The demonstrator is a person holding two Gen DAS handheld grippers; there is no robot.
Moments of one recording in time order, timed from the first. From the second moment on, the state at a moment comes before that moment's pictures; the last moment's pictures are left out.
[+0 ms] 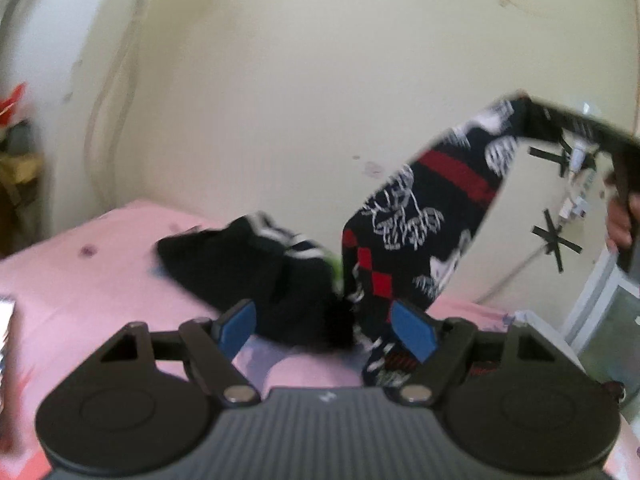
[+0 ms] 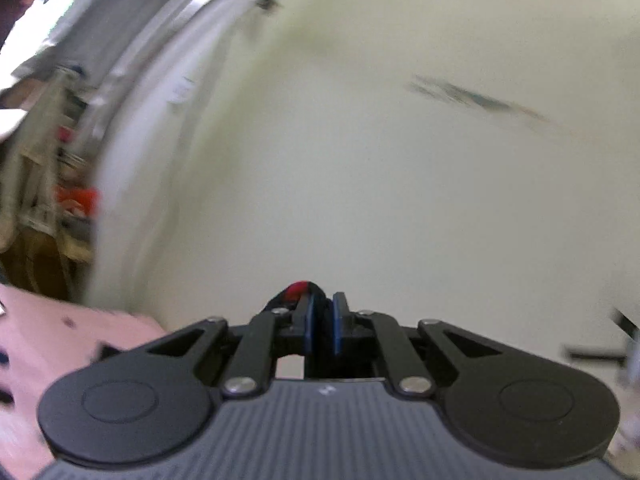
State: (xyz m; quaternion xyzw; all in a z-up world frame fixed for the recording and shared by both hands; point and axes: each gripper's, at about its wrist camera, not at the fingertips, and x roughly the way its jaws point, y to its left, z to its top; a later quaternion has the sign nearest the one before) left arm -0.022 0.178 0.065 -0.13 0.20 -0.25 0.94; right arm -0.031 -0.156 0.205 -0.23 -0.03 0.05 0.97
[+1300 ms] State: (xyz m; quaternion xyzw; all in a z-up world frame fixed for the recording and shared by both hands) left arm 0.099 0.003 -0.010 0.03 0.28 -0.23 0.93; right arm -0.083 -0.349 -0.021 -0.10 0.24 -0.13 0.96
